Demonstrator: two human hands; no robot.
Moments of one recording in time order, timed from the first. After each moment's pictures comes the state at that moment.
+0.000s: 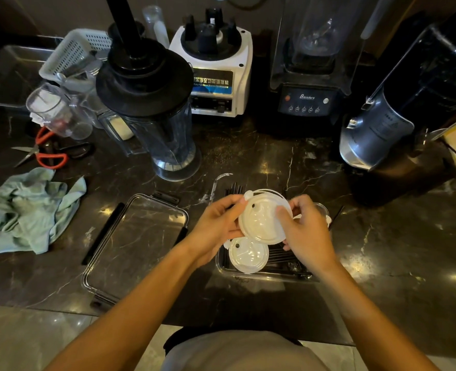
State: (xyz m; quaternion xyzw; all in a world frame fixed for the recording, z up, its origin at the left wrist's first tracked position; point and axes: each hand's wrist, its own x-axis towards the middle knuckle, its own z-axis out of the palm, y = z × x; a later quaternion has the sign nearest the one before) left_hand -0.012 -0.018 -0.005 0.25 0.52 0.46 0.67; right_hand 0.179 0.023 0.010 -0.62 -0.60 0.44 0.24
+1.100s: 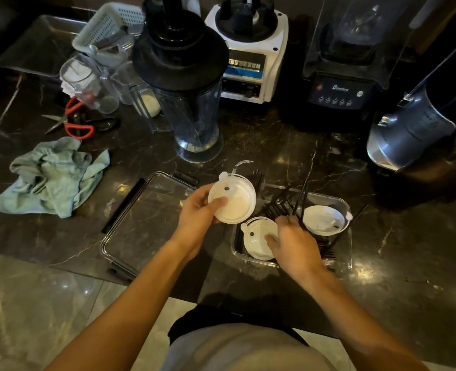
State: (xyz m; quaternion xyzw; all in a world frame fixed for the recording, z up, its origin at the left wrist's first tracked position) left_hand -0.054 -0.061 -0.033 0.18 0.63 0.54 0.52; right_hand 0.156 -0.009 -0.036 -0.55 -0.80 0.23 -0.09
